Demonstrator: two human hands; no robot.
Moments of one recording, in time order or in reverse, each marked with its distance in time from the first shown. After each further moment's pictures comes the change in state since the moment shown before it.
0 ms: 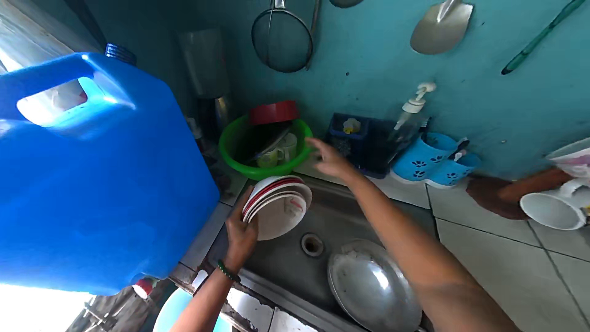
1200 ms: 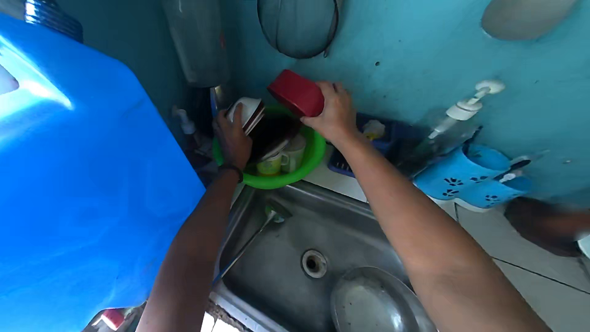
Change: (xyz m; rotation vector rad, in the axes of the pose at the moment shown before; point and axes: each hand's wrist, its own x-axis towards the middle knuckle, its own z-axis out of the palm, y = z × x) left_hand 0.231 -0.067 0.052 0.750 0.110 0.116; right_hand 0.117 -0.028 -0.024 -0.437 0.347 0.041
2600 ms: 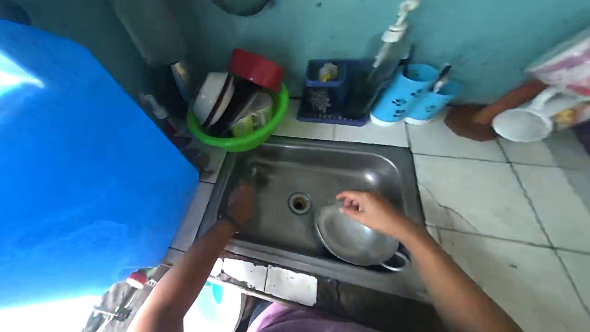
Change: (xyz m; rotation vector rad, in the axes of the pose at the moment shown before) left_hand -0.209 0.036 -0.086 0.352 -1.180 0.025; right_hand -0.337 0.085 -0.046 0.178 -0.663 0.279
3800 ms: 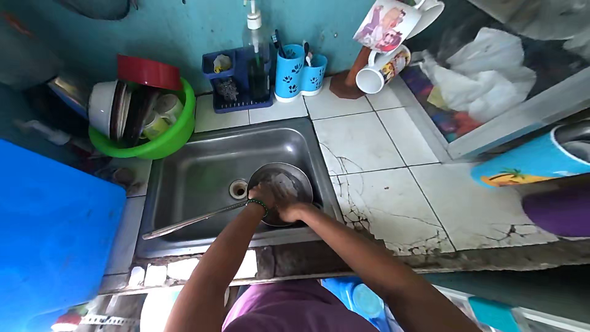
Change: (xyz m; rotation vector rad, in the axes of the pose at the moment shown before) left_hand 0.010 0.205 0.087 0.221 -0.405 0.205; right_hand -0.017 0.035 0.081 -0.224 -0.336 0.244
